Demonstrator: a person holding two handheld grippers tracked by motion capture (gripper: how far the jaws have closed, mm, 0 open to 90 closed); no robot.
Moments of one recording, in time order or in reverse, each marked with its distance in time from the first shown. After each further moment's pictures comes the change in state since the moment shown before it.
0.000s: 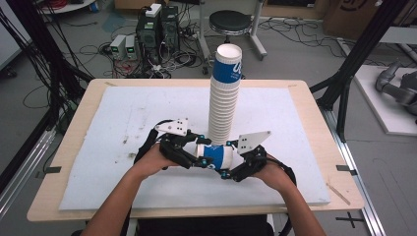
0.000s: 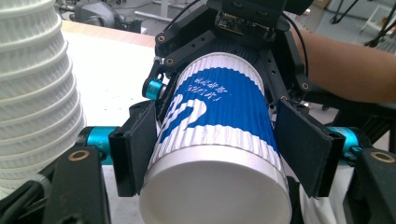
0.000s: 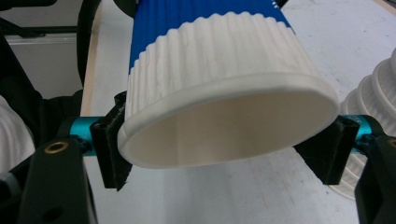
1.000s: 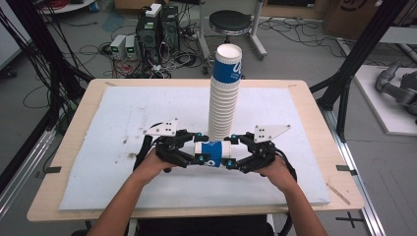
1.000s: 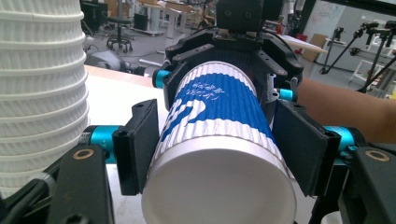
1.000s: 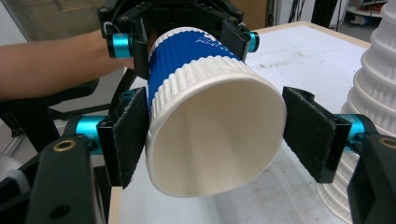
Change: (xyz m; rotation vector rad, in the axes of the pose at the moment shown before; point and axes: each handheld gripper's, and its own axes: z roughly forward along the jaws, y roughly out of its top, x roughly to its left) left arm -0.001 -0.016 -0.007 -0.207 0.019 -0.027; right arm -0.011 -0.005 -0.023 -0.271 0.059 0.168
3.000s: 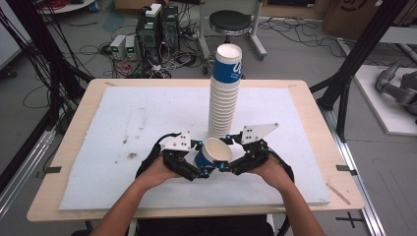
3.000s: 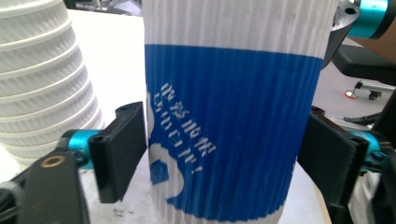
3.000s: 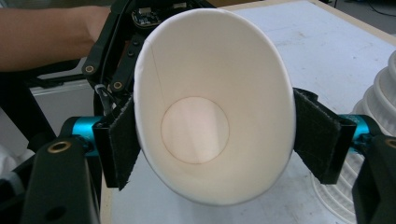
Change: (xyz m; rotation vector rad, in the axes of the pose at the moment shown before) left arm -0.012 -0.020 0.020 0.236 0.092 0.130; right arm 0.011 0.018 0.017 0.135 -0.045 -0.062
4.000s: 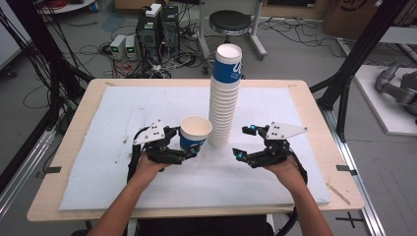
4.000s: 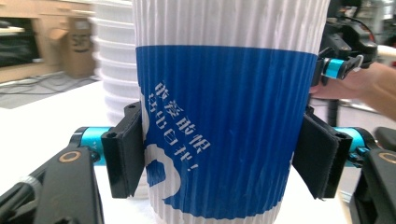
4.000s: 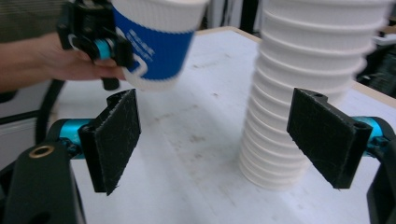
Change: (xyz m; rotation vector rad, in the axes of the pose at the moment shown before) left arm 0.014 -0.011 -0.050 -0.302 0.258 -0.101; right arm -0.009 -0.023 -0.048 -0.126 -0.250 0.061
